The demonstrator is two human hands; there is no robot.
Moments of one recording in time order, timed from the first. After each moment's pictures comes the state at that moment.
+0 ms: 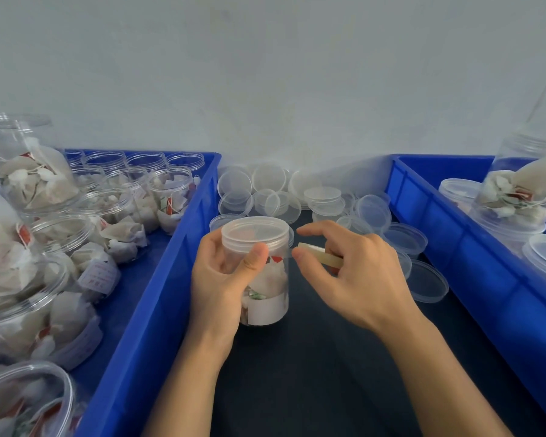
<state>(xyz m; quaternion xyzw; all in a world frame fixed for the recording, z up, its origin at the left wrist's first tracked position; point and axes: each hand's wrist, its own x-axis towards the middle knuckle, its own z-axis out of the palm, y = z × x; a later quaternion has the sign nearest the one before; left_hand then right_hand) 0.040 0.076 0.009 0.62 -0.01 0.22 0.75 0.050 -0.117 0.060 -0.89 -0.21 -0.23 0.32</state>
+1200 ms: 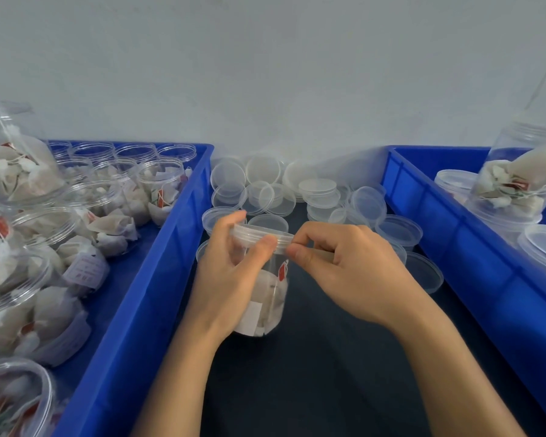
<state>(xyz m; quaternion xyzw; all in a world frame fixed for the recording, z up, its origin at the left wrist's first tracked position) 0.039 0.073 0.020 0.75 -0.02 0.15 0.64 0.050 -0.125 0.072 -0.93 -0.23 -0.10 0.29</state>
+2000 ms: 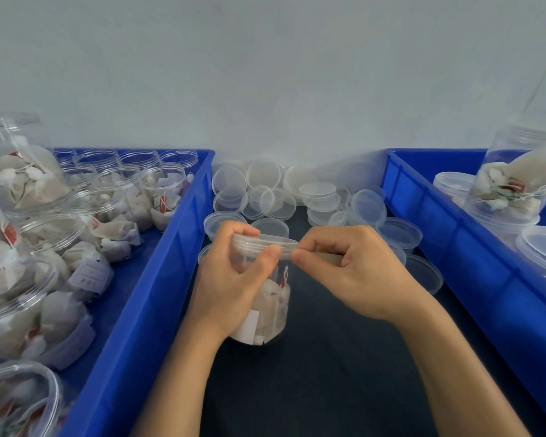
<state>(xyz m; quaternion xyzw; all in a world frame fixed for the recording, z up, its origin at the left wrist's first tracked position) 0.048 0.078 0.011 0.77 -0.07 0.17 0.61 0.059 -0.136 0.063 -0.87 -0.27 -0.08 0.40</state>
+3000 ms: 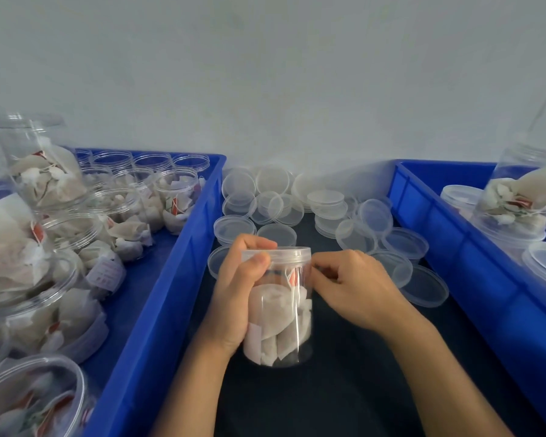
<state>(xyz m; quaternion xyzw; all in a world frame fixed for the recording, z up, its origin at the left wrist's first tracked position) 0.043 0.075 0.001 0.62 -0.10 0.10 0.77 0.079 -0.130 0.034 -0.93 -0.23 -0.07 0.26</state>
